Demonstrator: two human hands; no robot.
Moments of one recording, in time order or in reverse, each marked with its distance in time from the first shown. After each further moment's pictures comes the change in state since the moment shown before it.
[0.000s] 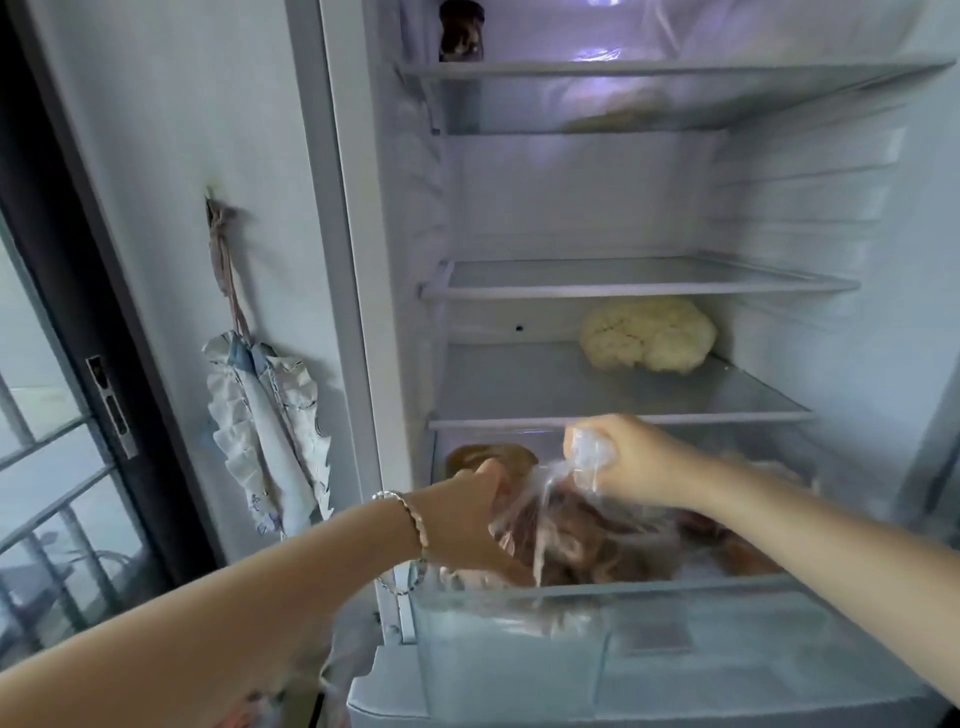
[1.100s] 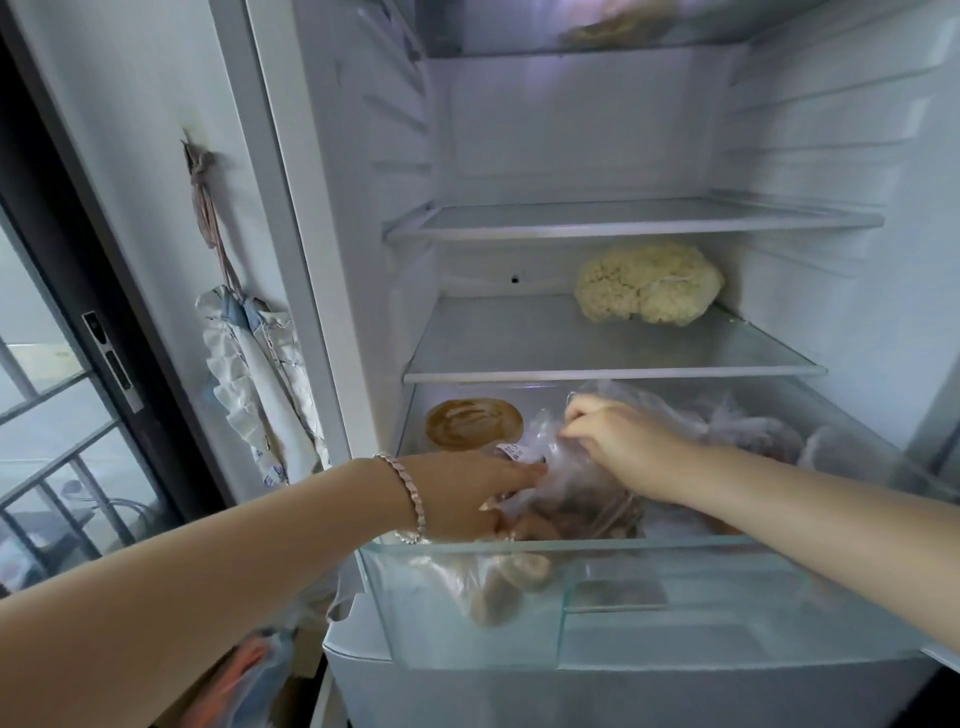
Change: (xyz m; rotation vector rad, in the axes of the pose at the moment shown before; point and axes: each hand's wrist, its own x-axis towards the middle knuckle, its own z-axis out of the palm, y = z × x) left_hand 0.027 0.012 0.026 0.206 -0.070 0.296; right_hand -0.005 0.056 0.024 -0.332 -0.027 -0.076
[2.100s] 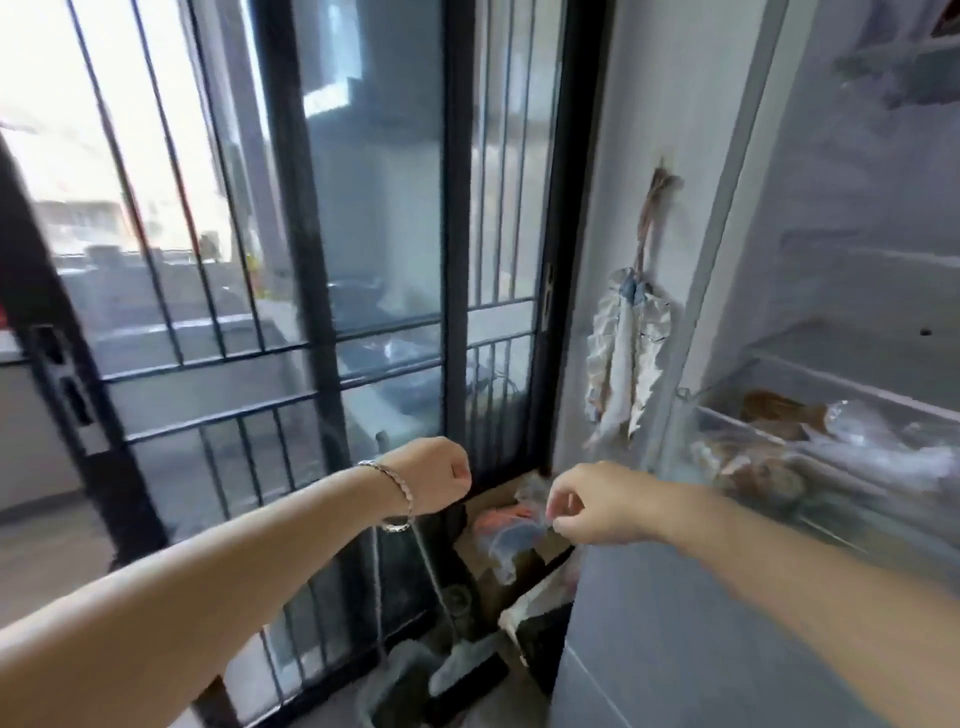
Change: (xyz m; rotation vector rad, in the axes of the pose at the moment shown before) left_hand -0.280 0.134 0.109 -0.246 0.438 -1.298; right_hand -0.111 -0.230 0.019 0.021 -0.534 -0.631
